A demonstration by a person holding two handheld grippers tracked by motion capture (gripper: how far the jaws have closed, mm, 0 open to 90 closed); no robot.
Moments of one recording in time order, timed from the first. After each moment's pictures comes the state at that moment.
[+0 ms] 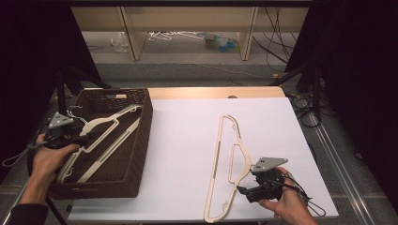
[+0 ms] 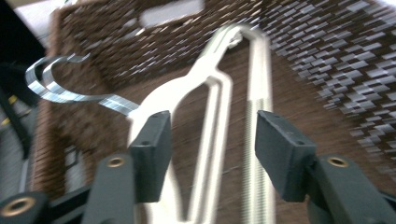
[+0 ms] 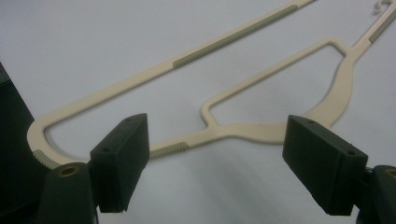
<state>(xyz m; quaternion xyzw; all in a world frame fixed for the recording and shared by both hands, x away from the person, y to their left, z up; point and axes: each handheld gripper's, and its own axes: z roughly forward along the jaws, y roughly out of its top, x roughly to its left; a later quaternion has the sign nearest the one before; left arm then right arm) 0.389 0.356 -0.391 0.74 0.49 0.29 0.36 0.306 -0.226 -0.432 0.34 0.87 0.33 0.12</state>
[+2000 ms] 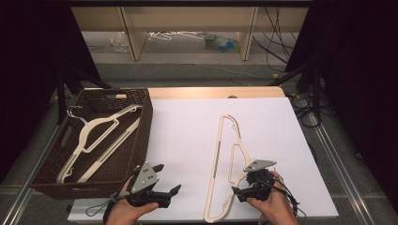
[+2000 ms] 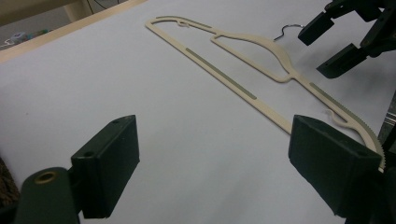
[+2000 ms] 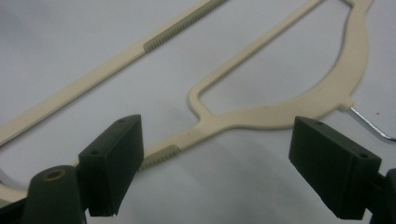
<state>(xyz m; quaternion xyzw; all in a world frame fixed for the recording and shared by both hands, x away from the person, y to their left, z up) 0.278 0.138 -0.433 0.81 0.30 0.20 0.47 0.310 -0.207 -0.458 0.42 0.86 0.28 0.11</state>
